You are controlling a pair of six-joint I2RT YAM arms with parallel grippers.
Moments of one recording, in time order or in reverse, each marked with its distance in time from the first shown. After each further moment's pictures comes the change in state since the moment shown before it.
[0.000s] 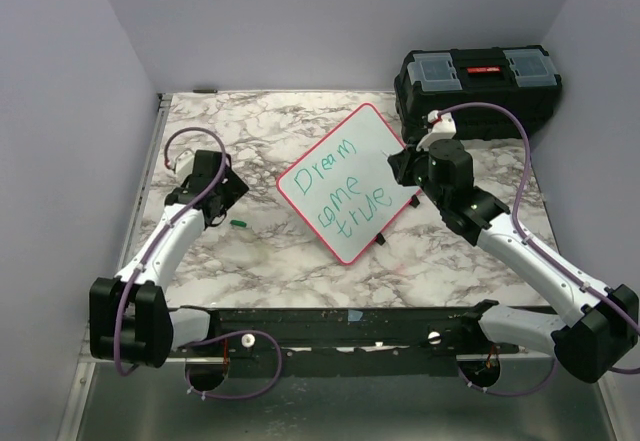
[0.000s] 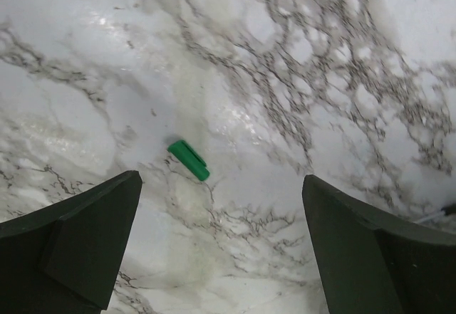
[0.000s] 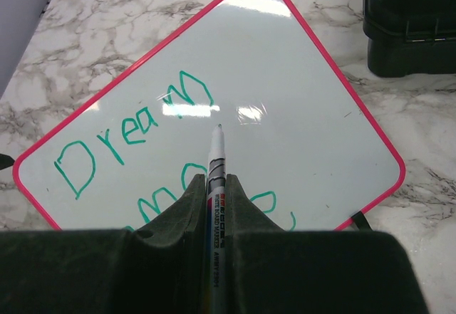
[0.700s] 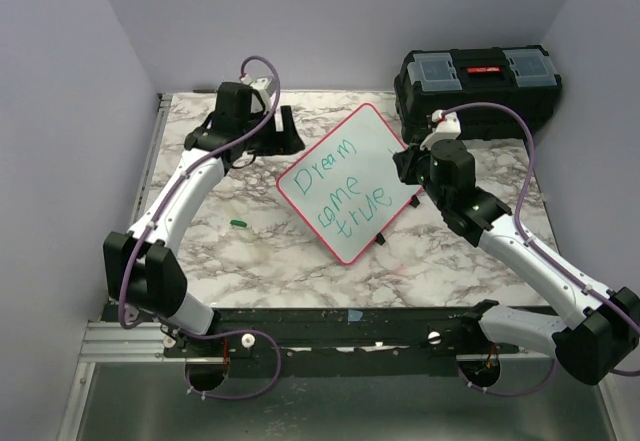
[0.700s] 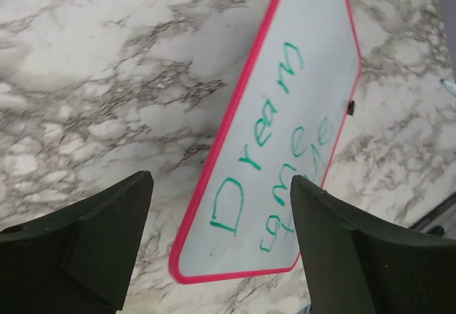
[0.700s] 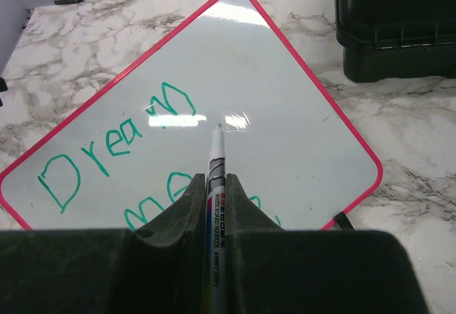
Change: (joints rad) left arm -0.161 0.341 0.644 -0.008 0.659 0.558; right arm 0.000 -0.013 0.000 -0.001 0.064 -0.011
